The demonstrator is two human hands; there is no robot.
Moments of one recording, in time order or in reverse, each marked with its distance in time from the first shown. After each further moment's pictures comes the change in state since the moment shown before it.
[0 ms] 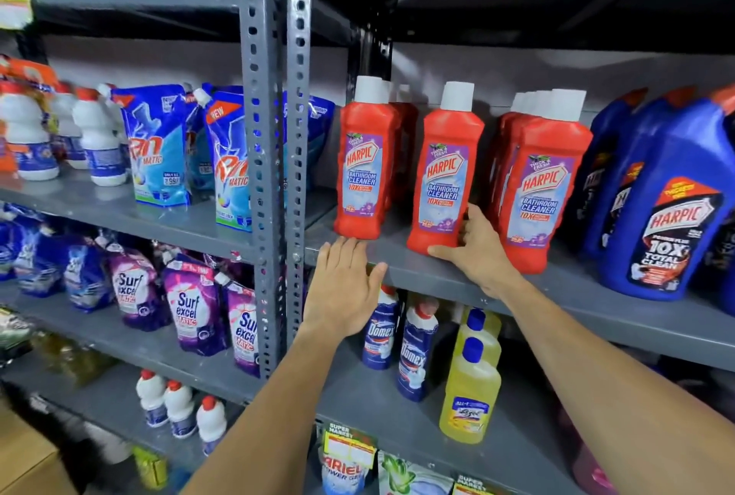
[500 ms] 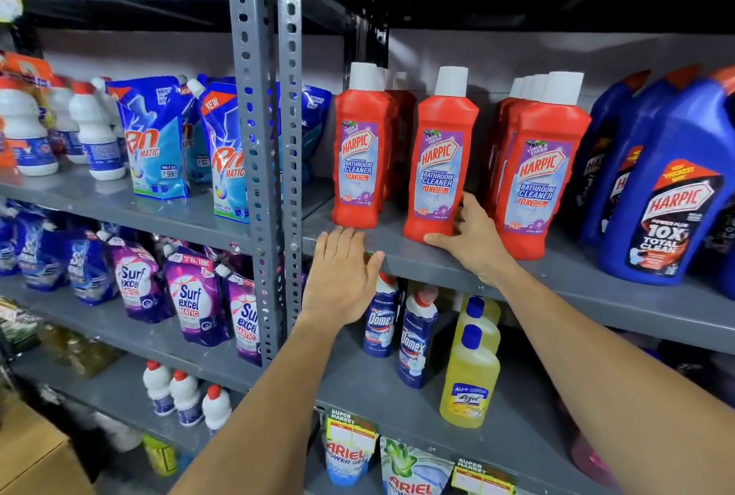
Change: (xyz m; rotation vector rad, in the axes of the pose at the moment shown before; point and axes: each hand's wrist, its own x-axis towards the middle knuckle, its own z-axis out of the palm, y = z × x) left_hand -0.001 0.004 -0.004 0.016 -0.033 -0.015; right_hand 0.001 0.003 0.002 0.013 -0.043 -0.001
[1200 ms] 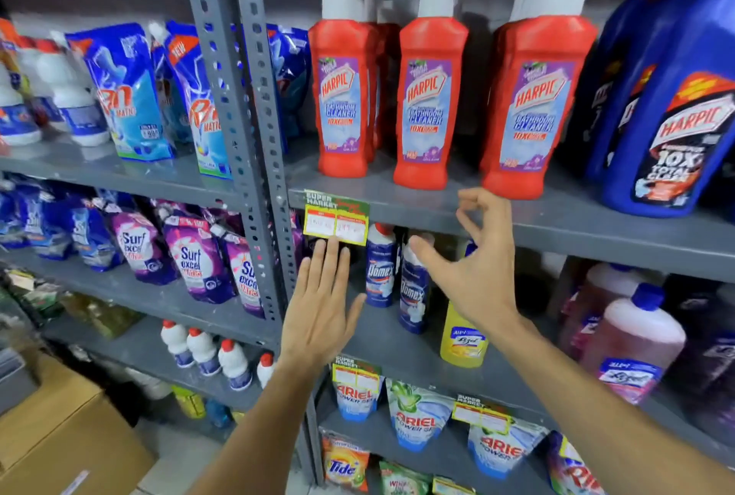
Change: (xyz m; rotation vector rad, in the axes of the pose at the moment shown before) left_hand -0.105 -0.028 0.064 0.264 -0.097 0.071; right_hand -0.119 0.022 0.026 0.036 0.362 -0.442
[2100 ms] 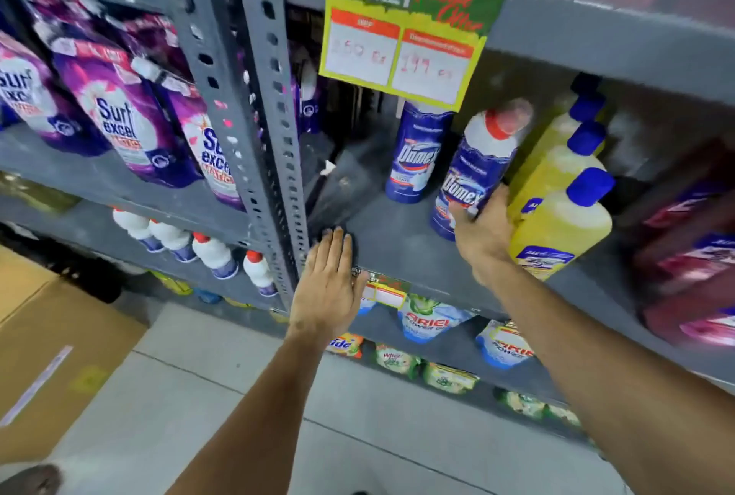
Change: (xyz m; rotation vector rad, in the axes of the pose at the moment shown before) left_hand -0.083 -0.030 0.198 -0.173 -0.430 -0.076; right_hand -0.109 0.222 0.108 -0.401 -0.053 0.843
